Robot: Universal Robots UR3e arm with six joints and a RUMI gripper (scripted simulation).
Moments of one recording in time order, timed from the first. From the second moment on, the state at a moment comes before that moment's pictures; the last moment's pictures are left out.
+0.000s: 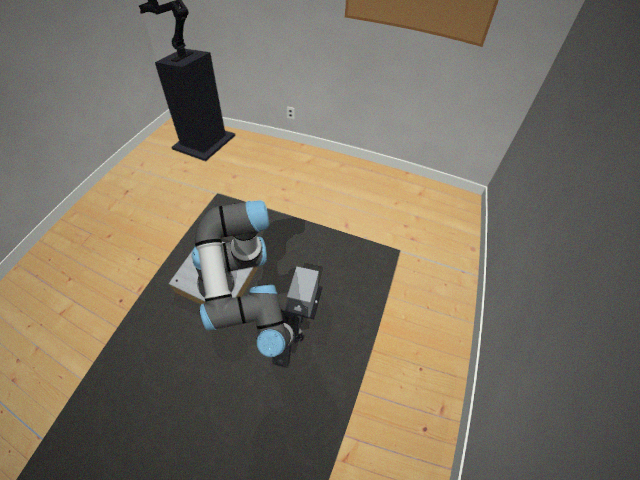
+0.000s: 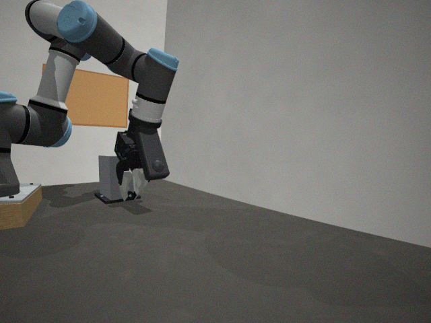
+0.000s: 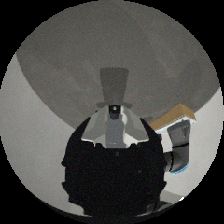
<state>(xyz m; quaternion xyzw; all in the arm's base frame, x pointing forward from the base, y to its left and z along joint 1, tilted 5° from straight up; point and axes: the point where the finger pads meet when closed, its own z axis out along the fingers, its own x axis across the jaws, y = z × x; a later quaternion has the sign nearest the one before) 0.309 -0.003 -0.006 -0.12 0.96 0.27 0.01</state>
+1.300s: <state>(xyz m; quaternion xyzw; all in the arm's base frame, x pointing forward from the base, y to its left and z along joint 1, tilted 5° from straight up) 0.272 -0.012 0.010 -0.12 0.96 0.27 0.01</state>
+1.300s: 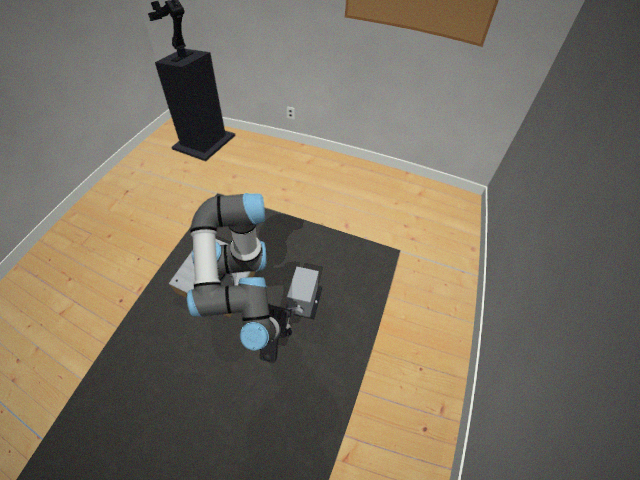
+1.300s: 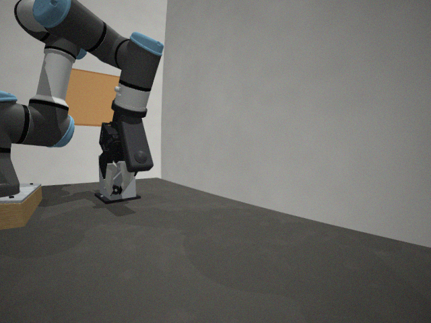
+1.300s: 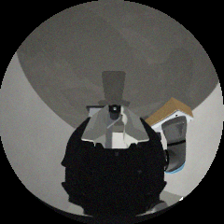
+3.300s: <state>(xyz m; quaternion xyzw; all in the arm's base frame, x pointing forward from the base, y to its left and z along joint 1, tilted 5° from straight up) 0.261 -0.016 0.069 -0.12 0.96 0.27 0.01</state>
